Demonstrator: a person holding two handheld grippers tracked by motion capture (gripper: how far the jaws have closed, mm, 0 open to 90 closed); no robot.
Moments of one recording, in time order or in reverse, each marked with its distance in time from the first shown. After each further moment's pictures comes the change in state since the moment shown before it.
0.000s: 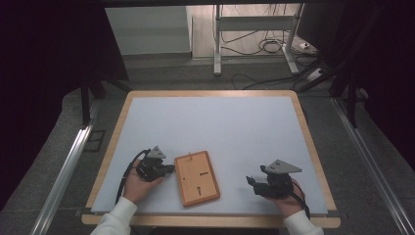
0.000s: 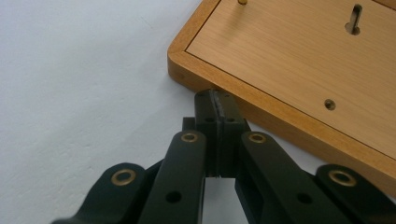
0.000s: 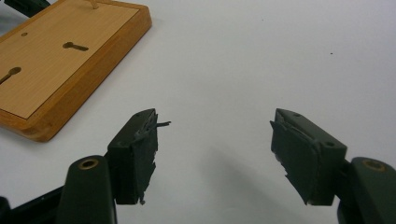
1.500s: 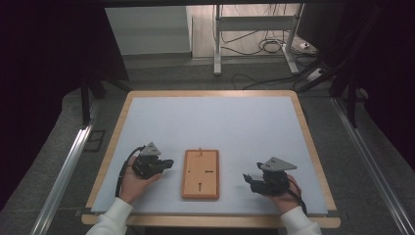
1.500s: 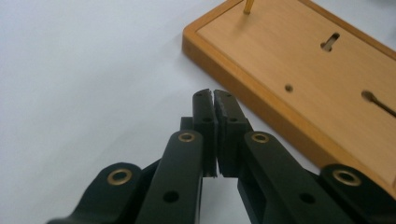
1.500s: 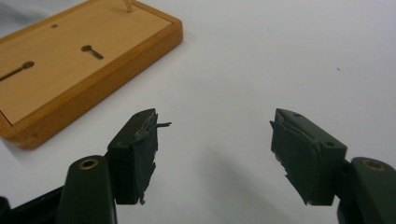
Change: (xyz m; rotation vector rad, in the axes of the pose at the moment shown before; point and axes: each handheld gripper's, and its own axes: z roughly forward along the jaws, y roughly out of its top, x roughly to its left) left arm 0.002 -0.002 -0.021 -0.106 0.014 0.005; right arm 0.003 0.009 0.012 -0.005 0.010 -0.053
